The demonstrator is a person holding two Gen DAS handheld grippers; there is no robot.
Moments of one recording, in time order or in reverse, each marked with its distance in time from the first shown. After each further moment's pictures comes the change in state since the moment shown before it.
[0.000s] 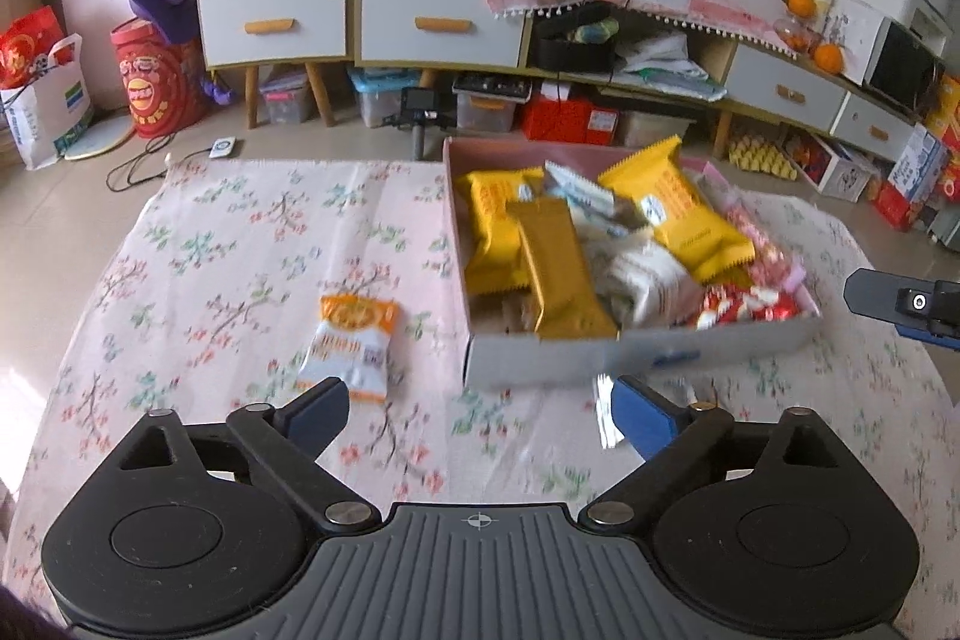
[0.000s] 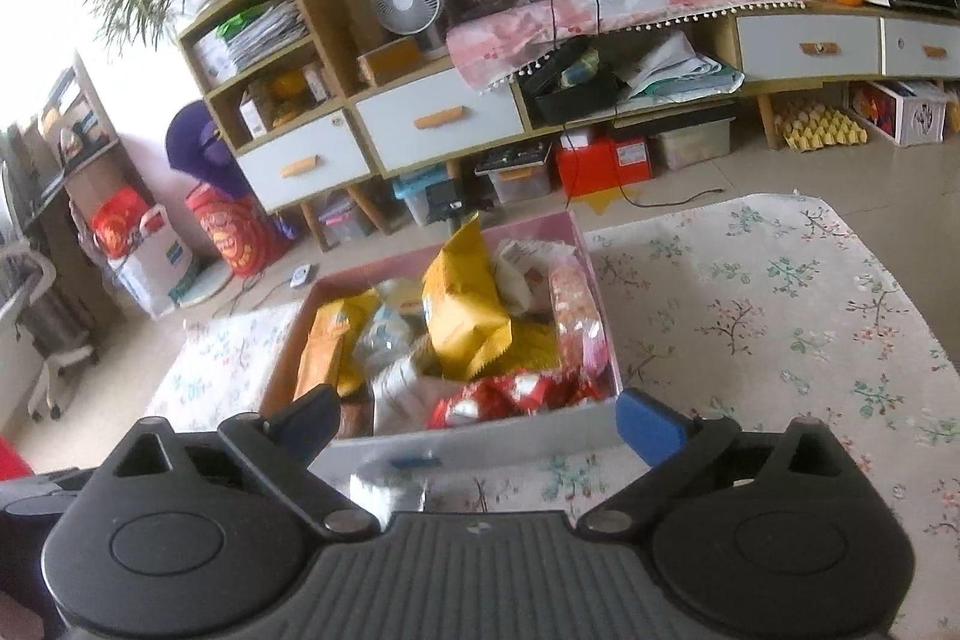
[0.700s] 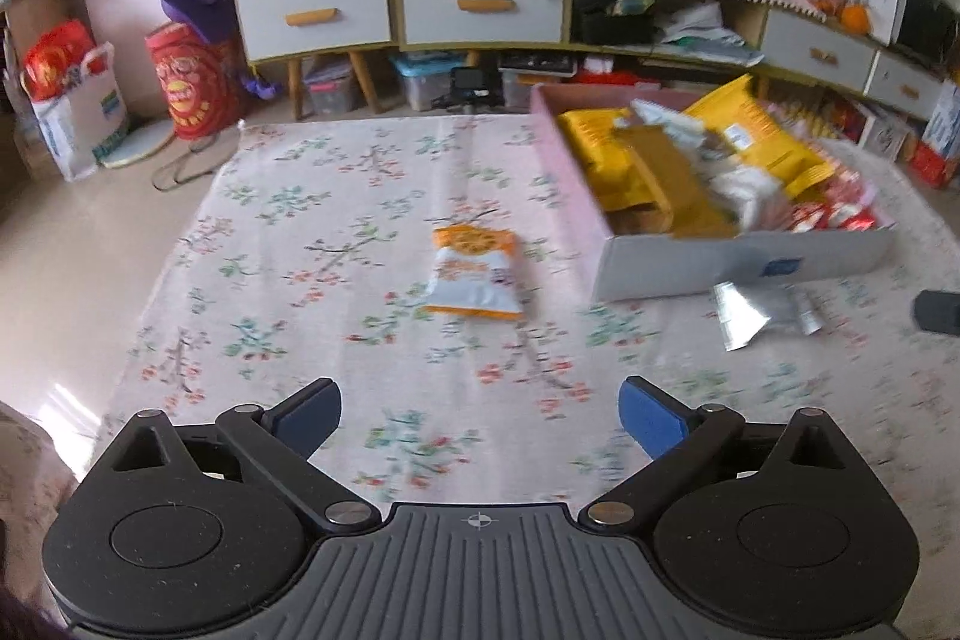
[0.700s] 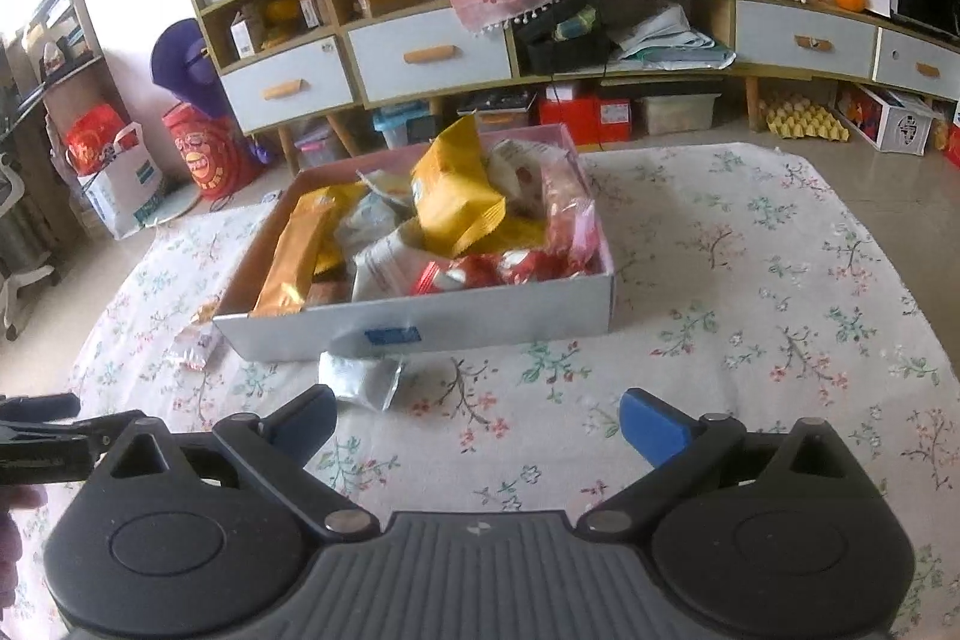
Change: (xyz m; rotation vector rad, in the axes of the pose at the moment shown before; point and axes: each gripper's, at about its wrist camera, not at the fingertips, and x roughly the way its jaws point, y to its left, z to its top) left arm 0.002 0.049 -0.040 0.071 0.008 0.102; right arm 0.000 0.018 -0.048 -0.099 0.087 -0.091
